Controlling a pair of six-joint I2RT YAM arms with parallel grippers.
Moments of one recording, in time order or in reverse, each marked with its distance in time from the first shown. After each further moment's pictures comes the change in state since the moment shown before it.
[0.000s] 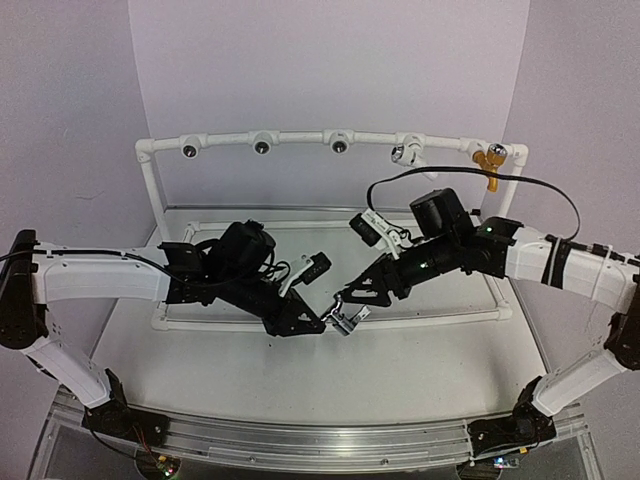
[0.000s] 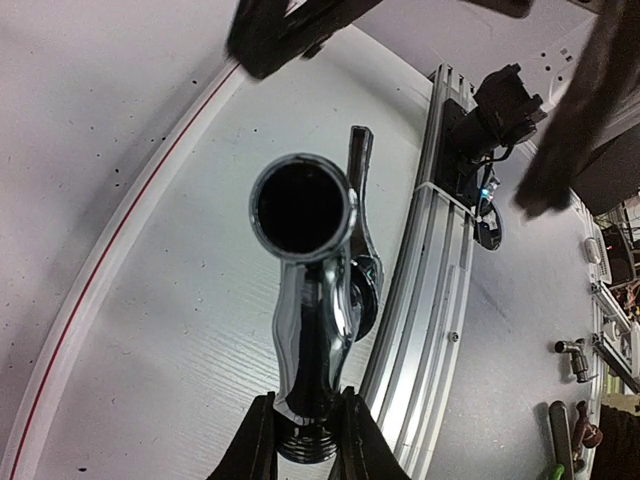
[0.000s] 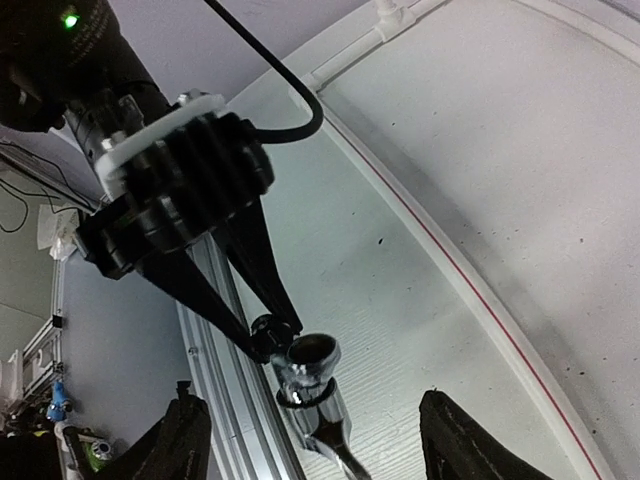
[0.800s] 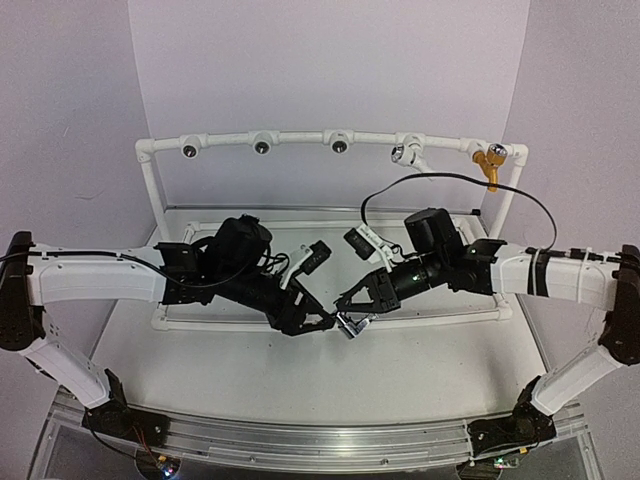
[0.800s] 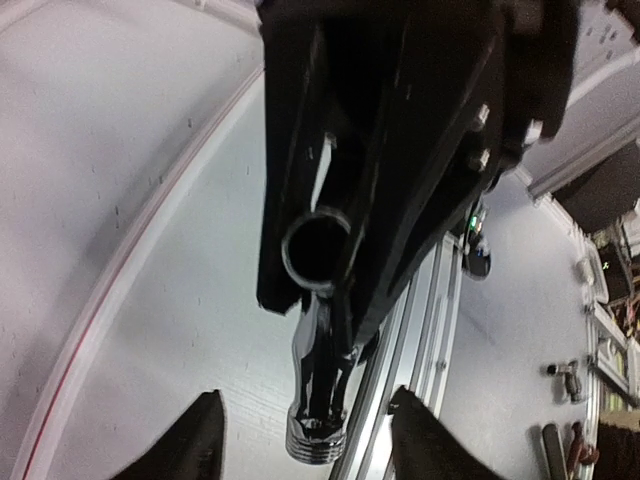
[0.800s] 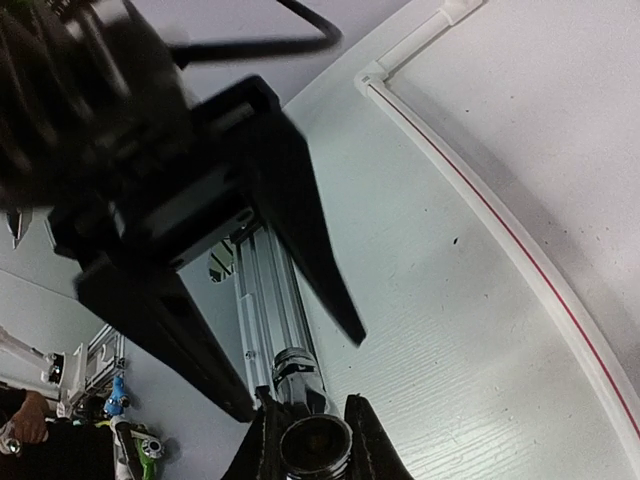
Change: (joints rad) left arm -0.018 -0.006 0.023 0.026 -0.013 -0.023; right arm -0.008 0.089 -0.112 0.256 -0.224 0.129
